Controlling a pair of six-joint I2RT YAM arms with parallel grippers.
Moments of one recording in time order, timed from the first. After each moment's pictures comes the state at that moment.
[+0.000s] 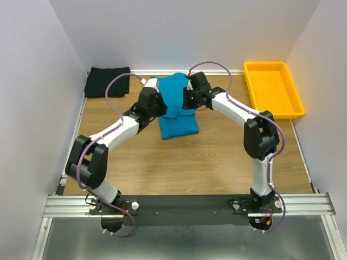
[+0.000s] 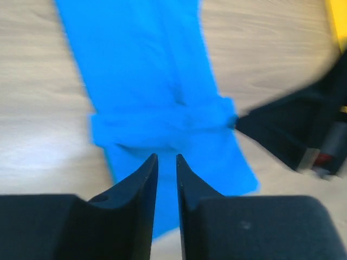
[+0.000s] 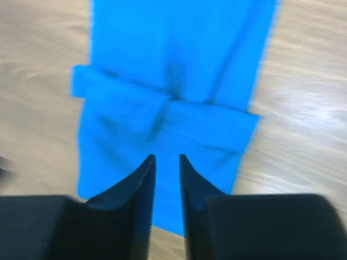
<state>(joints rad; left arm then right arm) -0.43 1.60 1.09 0.00 -0.04 -0.49 0.53 2.07 1.71 -0.47 -0.05 0.31</state>
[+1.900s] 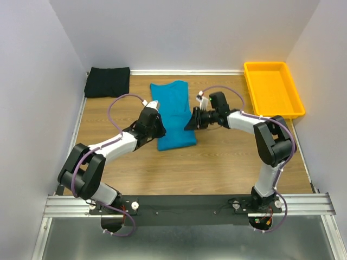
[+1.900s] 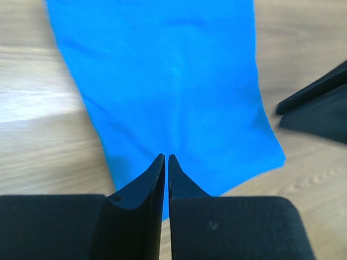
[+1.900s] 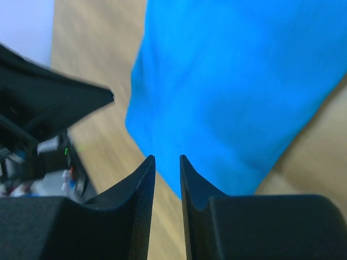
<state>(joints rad) -0.52 1.47 0.79 0.02 -0.02 -0.56 0.42 1.87 1.16 -0.03 -0.70 0.42</state>
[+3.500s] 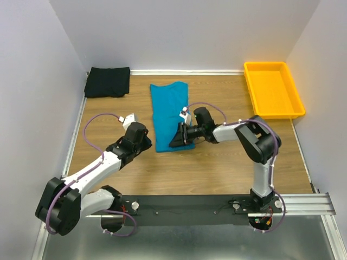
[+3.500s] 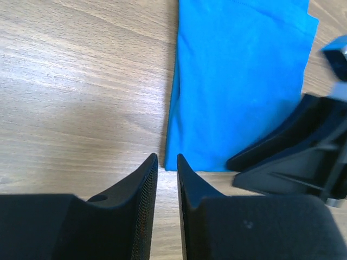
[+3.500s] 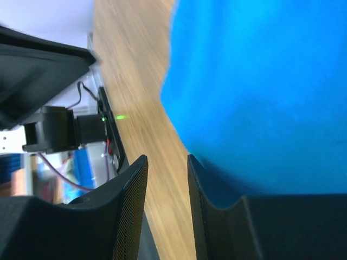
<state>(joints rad) -0.54 1.08 0.55 -0.20 -0.24 -0.83 0.61 2.04 0.96 0.44 -0.87 0.73</state>
